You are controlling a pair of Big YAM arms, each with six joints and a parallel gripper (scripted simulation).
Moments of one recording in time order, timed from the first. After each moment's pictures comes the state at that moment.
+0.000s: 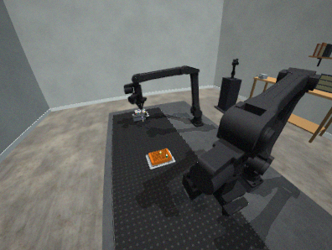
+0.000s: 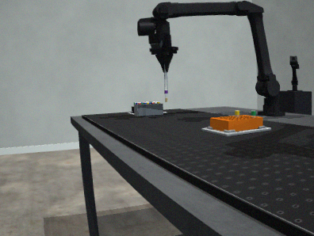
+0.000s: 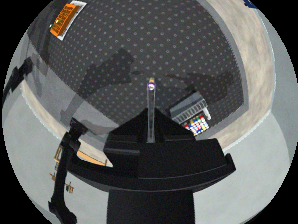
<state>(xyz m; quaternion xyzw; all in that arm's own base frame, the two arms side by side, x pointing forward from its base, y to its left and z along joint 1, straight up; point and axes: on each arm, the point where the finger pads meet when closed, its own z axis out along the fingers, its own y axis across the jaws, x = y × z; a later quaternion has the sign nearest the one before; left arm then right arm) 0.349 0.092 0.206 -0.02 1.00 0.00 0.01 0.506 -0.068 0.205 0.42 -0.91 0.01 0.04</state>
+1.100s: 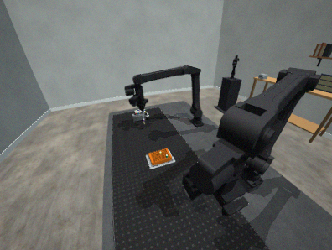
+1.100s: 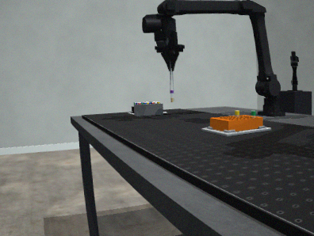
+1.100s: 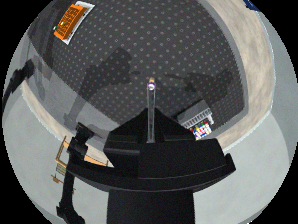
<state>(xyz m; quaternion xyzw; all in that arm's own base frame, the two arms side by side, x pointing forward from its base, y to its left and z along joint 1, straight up) 0.349 0.092 0.206 -0.02 1.00 0.00 0.01 0.502 -0.020 0.207 0.42 -0.91 0.01 0.04</state>
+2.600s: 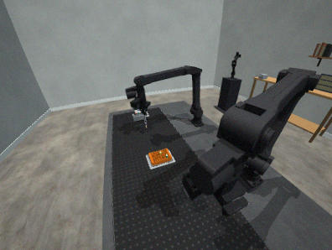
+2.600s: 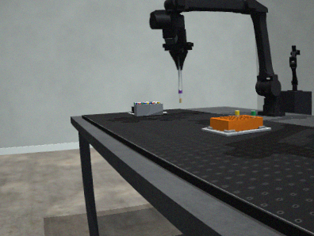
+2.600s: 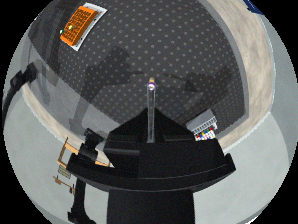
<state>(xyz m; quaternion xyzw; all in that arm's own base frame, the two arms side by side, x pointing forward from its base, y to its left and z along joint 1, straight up) 0.349 0.092 0.206 -0.02 1.00 0.00 0.01 0.495 0.044 0.207 0.41 -0.91 0.01 0.04</state>
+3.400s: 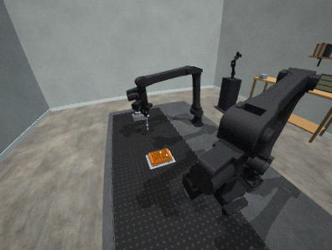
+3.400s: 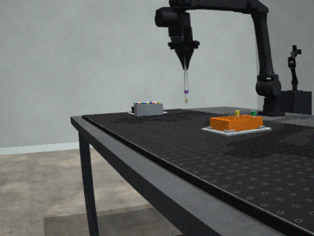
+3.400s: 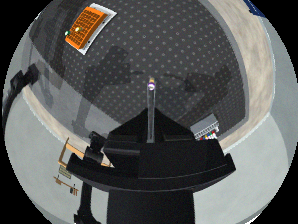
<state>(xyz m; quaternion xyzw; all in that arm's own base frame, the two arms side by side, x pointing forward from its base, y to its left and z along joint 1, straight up) 0.349 0.092 0.206 -0.02 1.00 0.00 0.01 0.489 0.081 0.207 0.42 -0.91 0.01 0.04</state>
